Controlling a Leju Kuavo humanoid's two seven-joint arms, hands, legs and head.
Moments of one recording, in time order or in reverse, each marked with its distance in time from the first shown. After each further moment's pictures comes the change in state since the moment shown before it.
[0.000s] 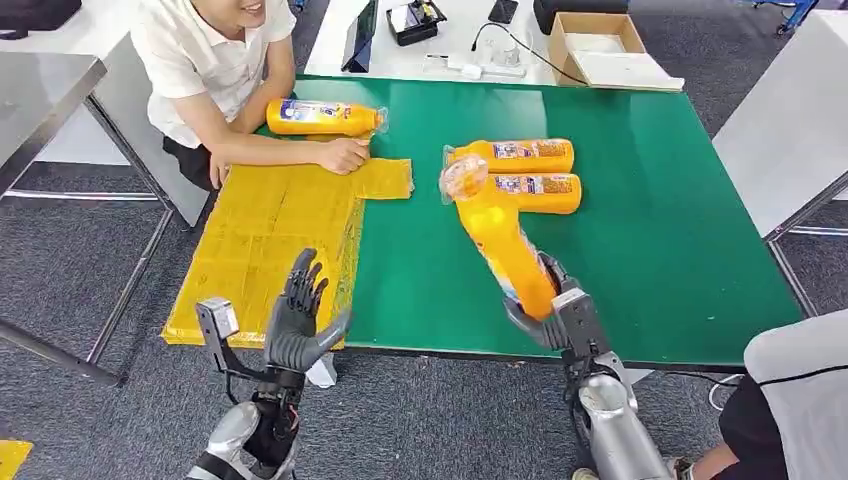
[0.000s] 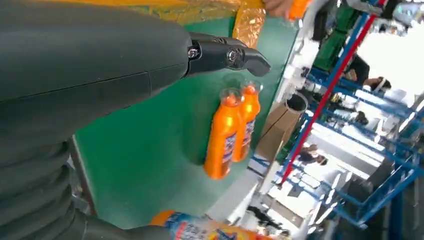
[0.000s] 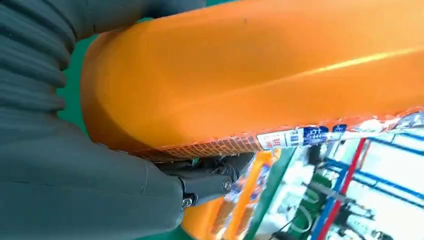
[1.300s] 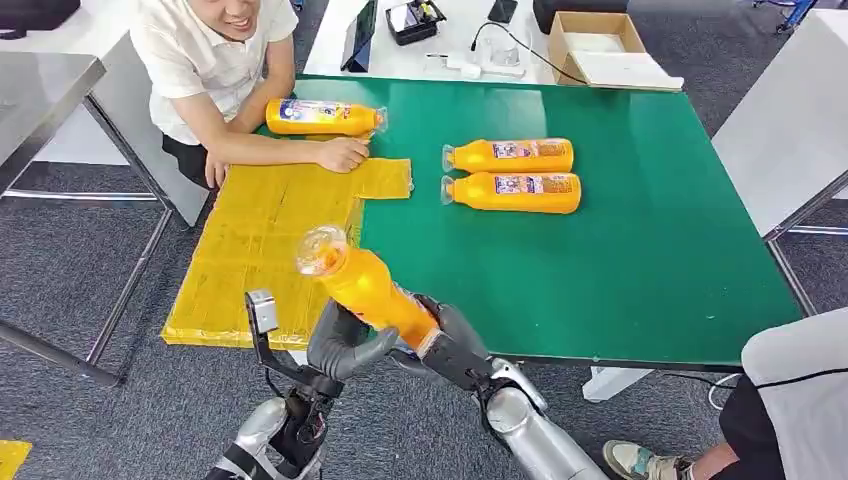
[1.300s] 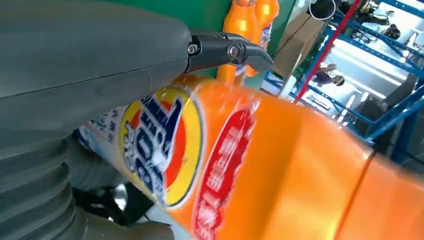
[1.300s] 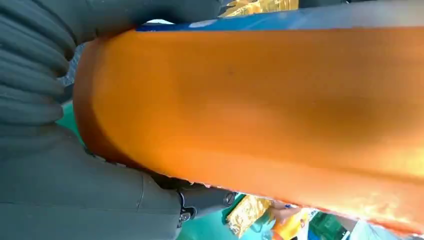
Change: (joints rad) left arm -0.055 -0.031 -0.104 0.060 0.146 -0.228 0.066; right arm -0.084 0.110 0.419 0.183 0.122 0.013 0.032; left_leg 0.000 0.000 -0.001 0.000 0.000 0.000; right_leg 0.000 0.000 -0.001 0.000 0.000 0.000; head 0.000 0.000
